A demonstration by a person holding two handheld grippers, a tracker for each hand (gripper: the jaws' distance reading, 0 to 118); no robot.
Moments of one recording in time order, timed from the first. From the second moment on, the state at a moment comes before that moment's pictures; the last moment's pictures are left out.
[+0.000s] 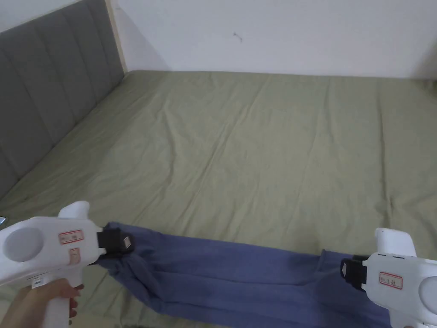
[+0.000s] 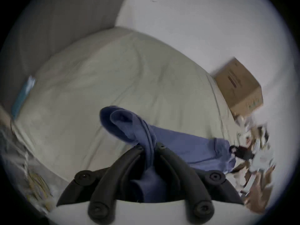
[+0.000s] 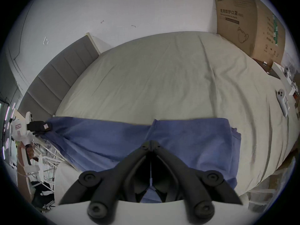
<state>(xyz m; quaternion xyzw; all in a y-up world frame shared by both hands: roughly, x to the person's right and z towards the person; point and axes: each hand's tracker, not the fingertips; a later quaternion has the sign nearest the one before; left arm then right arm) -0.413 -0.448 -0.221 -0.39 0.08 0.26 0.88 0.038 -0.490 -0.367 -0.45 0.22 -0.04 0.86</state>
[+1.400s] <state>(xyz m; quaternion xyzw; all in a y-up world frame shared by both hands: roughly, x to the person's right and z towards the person) -0.192 -0.535 -0.292 -0.49 -0.14 0.19 0.84 0.113 -0.497 -0.362 -0.45 0.20 -0.11 0.87</state>
